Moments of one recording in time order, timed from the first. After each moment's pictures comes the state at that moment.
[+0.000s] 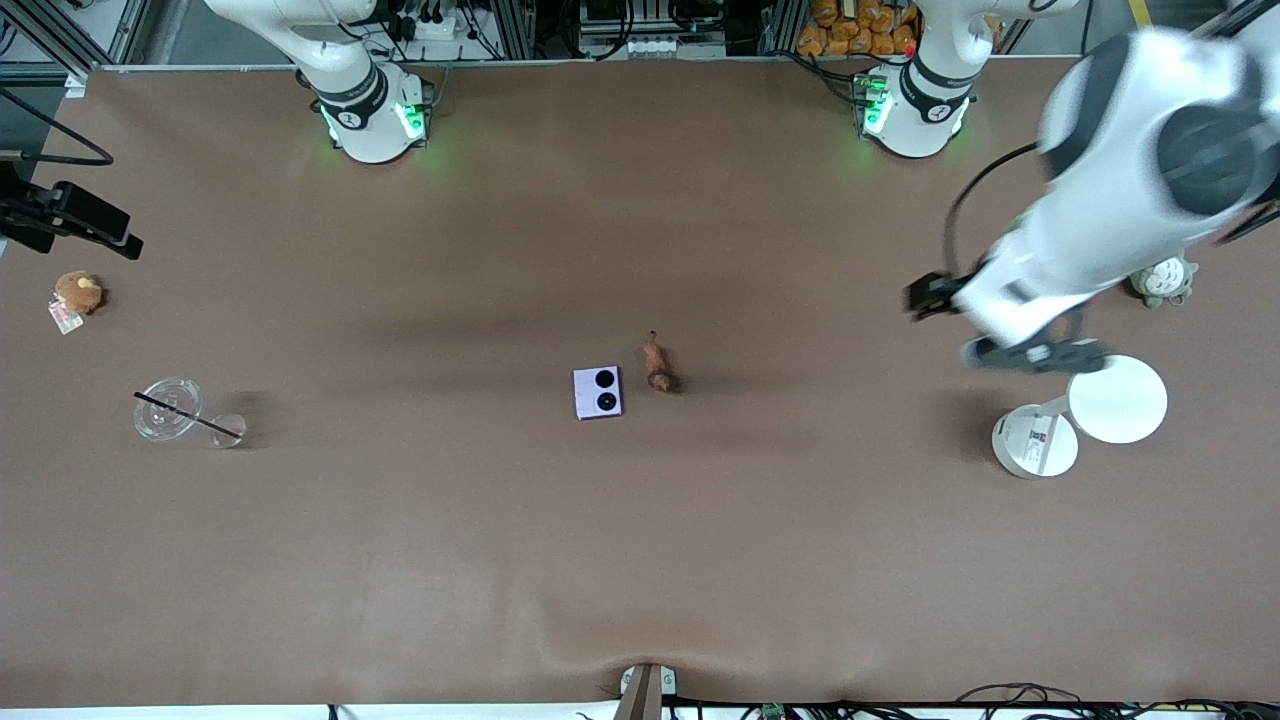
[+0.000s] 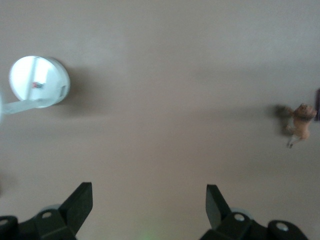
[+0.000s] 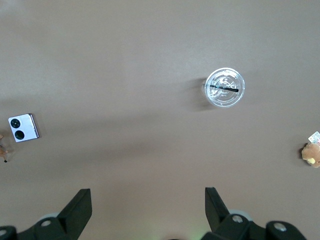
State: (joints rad) left arm -0.21 0.25 -0.16 -1.54 0.01 1.67 -0.32; right arm -0.02 0.01 -0.02 -1.46 0.03 1.43 0.07
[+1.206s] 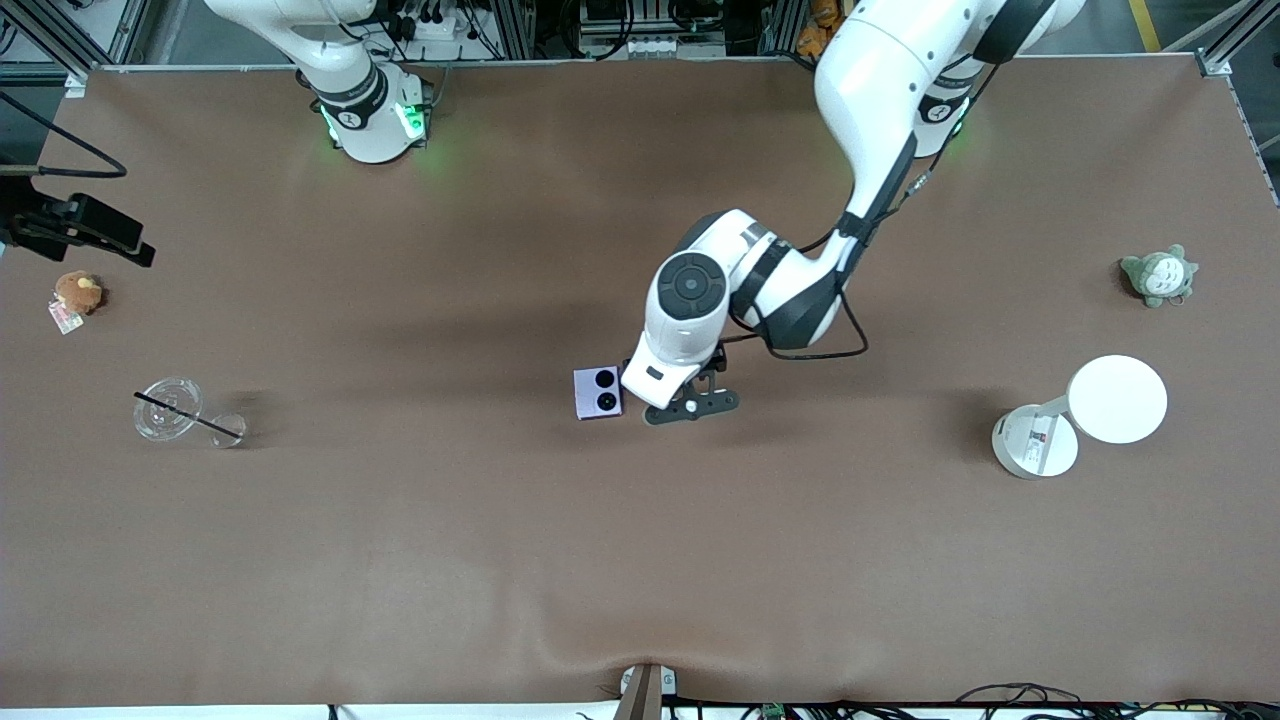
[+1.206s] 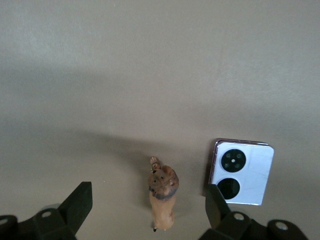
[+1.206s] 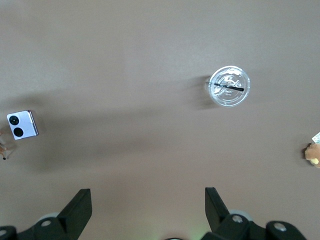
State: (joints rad) left arm -0.66 0.77 -0.08 -1.34 0.02 2.11 -0.95; right arm -0.01 0.04 -0.01 -1.46 0.03 1.43 0.07
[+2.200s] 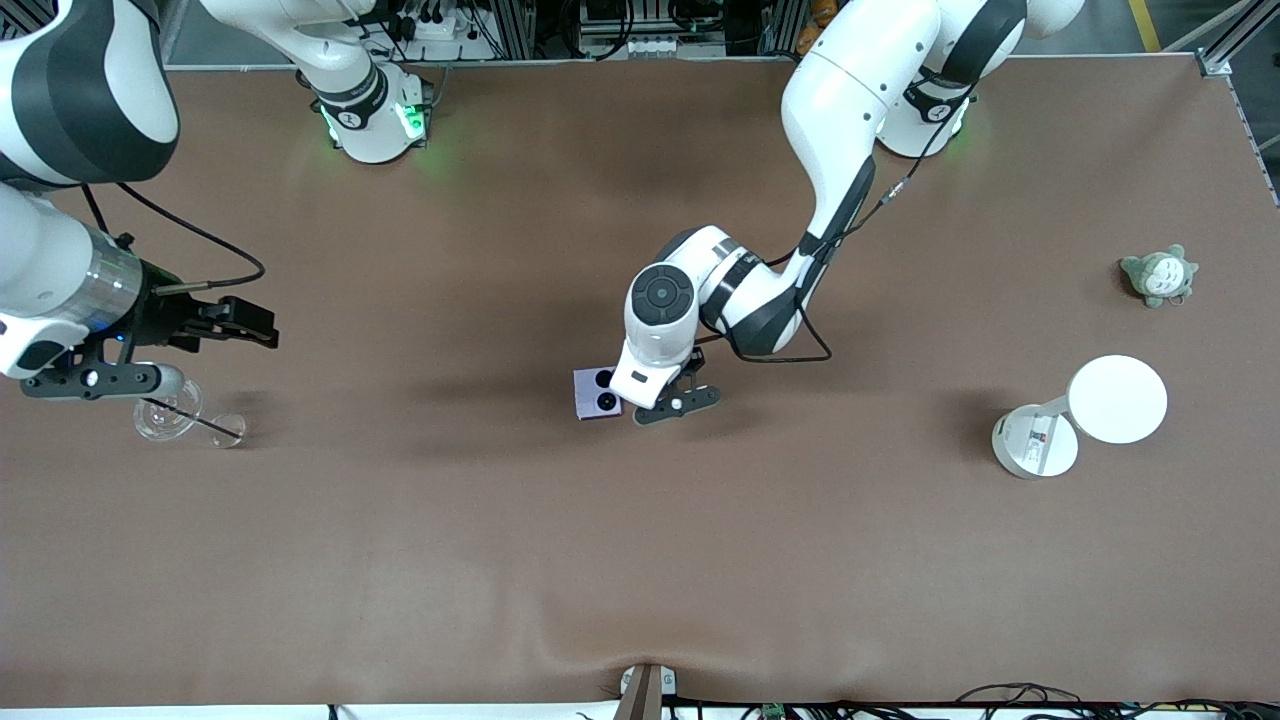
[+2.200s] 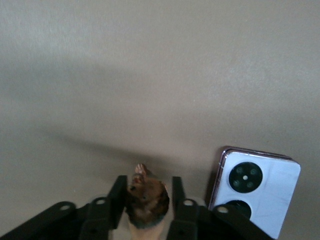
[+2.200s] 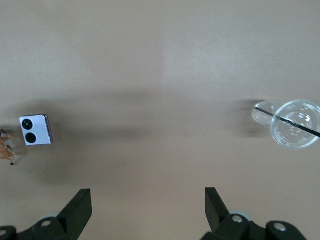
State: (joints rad) left arm -0.71 0.85 -0.06 -1.34 0.05 2.19 -1.04; right arm 0.11 0.22 -0.01 -1.46 0.08 1.61 0.07
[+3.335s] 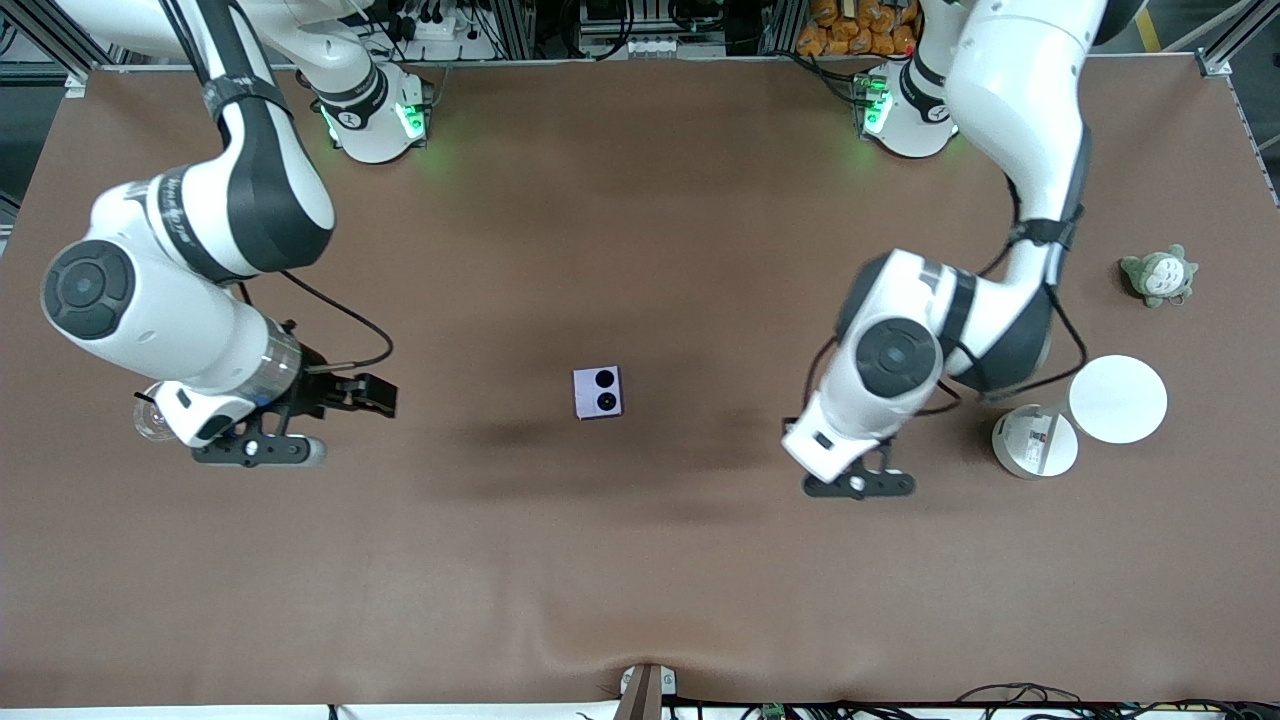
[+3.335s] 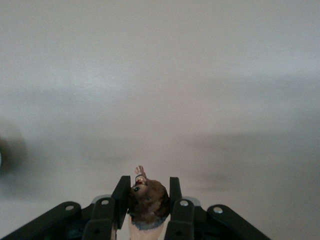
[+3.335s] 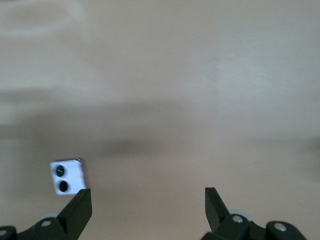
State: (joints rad) left arm -0.36 0.67 -0.05 -1.32 0.11 1.96 -0.41; right arm 0.26 0.40 -0.01 -1.46 0.16 1.91 0.23
